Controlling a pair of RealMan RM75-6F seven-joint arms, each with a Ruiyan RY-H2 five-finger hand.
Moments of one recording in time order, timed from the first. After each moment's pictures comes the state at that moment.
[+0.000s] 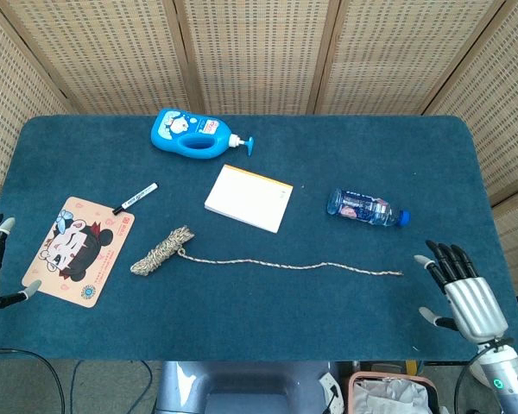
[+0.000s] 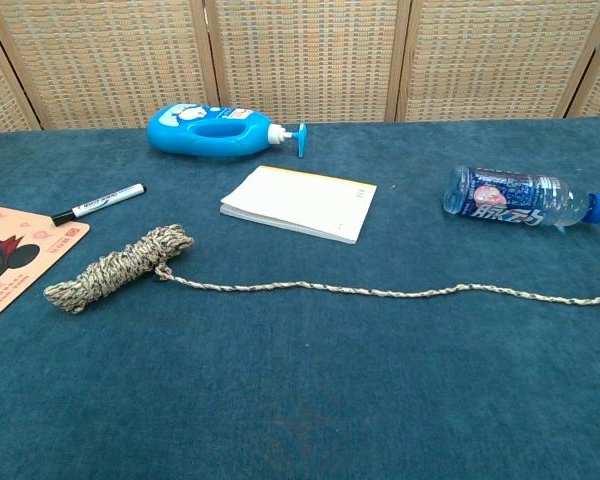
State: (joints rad) left arm -0.12 -1.14 -0.11 -1.64 1.40 1.51 0.08; right arm 0.20 -1.11 0.00 -1.55 -1.65 1.43 0.03
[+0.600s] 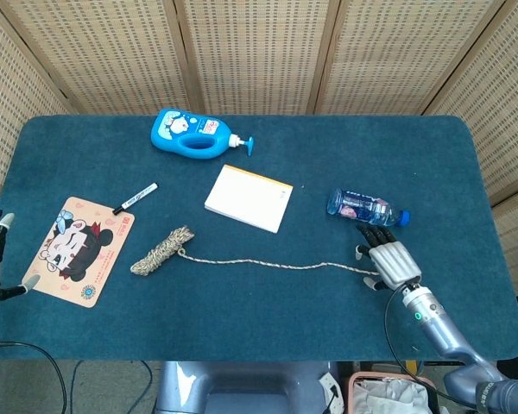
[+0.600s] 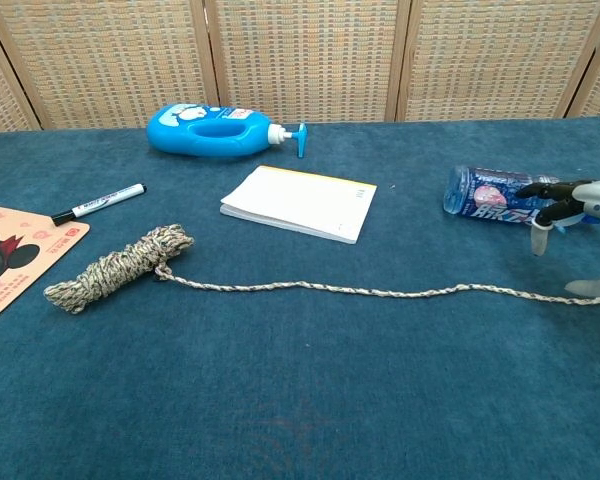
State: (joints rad) left arm -0.15 -1.16 -0.13 -1.59 1.34 1.45 0.09; right arm 0.50 -1.38 0.10 -1.34 -1.42 0.95 -0.09
